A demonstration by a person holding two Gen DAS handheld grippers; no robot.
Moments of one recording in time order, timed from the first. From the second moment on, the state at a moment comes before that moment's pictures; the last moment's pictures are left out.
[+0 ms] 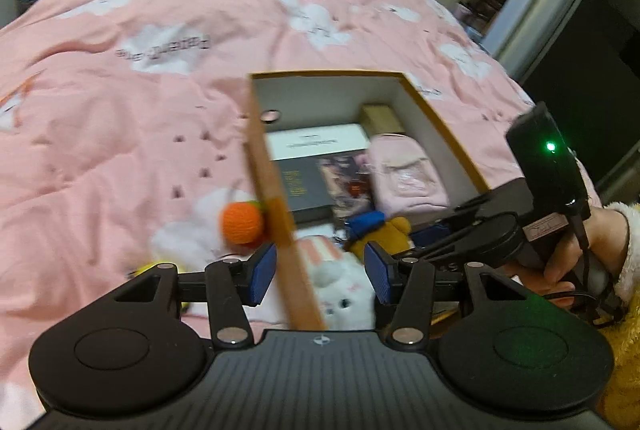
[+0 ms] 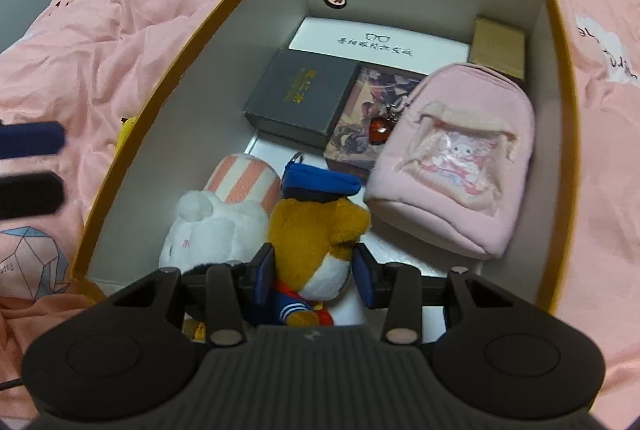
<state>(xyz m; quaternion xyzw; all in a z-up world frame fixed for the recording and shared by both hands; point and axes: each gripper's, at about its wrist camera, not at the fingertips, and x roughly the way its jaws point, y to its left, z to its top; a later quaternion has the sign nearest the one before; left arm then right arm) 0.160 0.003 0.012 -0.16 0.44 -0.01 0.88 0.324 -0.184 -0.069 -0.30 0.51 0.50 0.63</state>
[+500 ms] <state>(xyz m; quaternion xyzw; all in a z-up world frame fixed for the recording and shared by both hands) 0.122 0.060 -0.013 -0.18 0.47 0.08 0.86 0.309 -0.185 -0.064 -0.30 0.48 0.47 0.68</state>
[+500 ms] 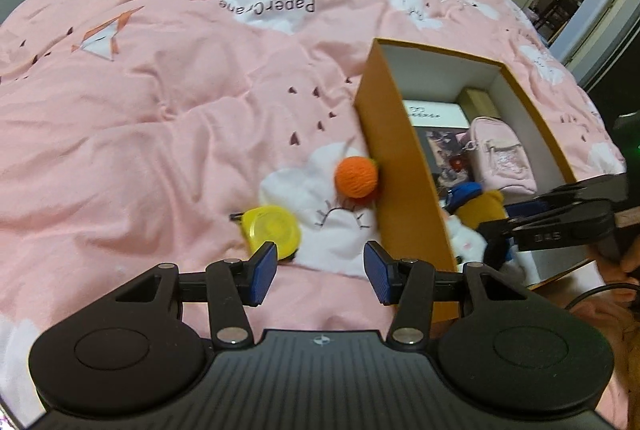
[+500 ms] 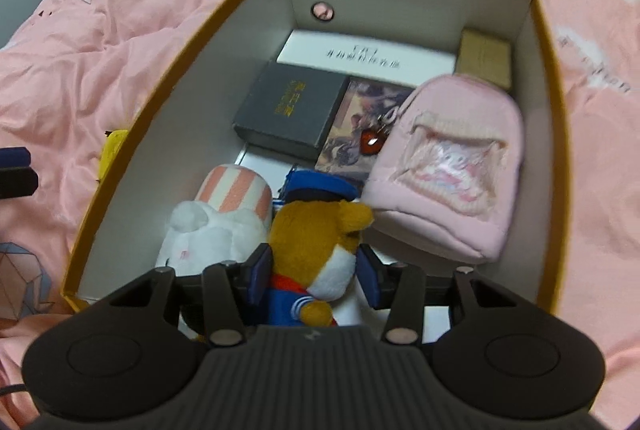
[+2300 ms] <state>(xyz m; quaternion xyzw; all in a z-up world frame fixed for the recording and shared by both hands) 0.172 0.086 -0.117 -0.22 0.51 0.16 0.82 0.194 -0.026 -0.116 -0.68 0.21 0.57 0.41</state>
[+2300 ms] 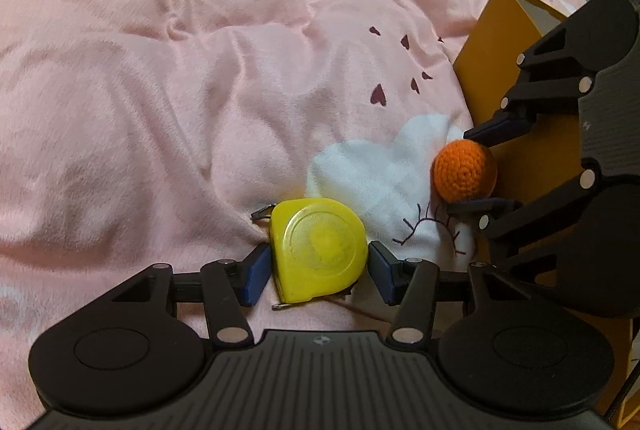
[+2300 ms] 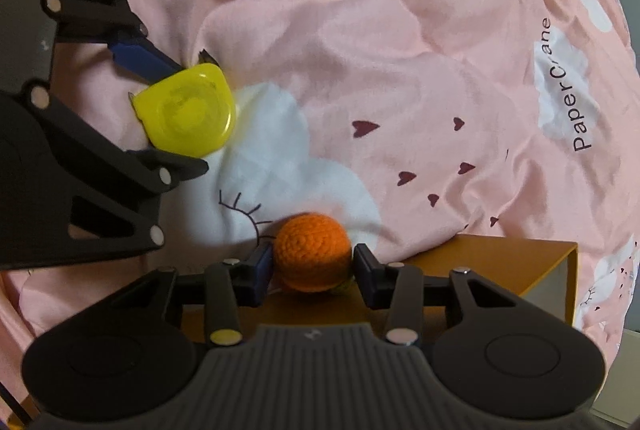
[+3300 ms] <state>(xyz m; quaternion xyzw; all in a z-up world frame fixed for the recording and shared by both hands) 0.124 0.074 -0.006 -0.23 0.39 0.07 0.89 0.227 -0.155 0.029 -0.50 0.23 0.56 0.62</state>
